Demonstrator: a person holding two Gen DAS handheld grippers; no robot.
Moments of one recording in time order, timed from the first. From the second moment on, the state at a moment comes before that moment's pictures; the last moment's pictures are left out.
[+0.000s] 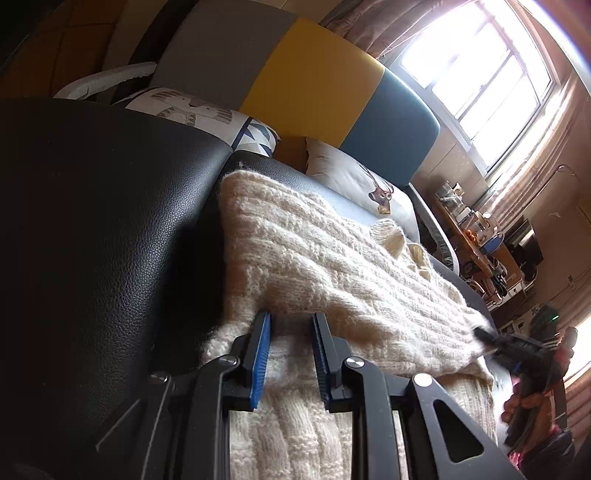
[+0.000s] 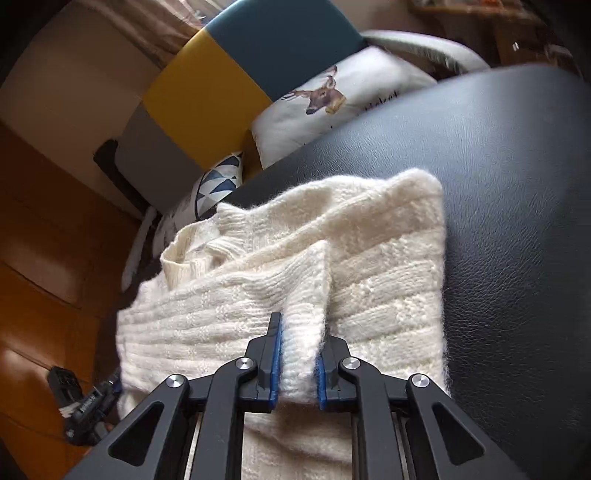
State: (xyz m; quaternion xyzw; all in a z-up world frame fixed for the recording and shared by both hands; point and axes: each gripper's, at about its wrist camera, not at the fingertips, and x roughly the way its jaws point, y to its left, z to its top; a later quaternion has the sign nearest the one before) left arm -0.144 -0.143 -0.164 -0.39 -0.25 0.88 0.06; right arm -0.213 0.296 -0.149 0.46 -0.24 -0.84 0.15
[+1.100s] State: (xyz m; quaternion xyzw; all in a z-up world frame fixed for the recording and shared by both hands) left arm -0.209 -0.130 -0.162 -0.40 -0.19 0.89 0.06; right arm -0.203 0.217 -0.132 0.44 0.00 -0.89 0.09
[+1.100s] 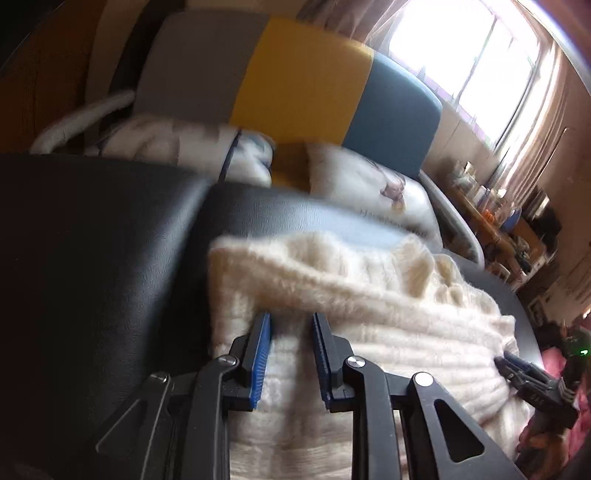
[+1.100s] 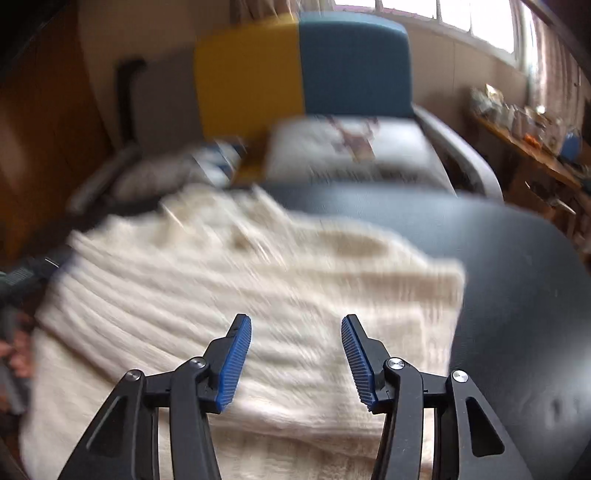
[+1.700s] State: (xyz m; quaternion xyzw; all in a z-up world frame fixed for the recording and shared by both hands) left arm -0.086 -0.159 -0.143 -0.42 -0.26 0.87 0.07; right arm -0.121 0.290 -0.113 0.42 -0.17 -0.88 0.14
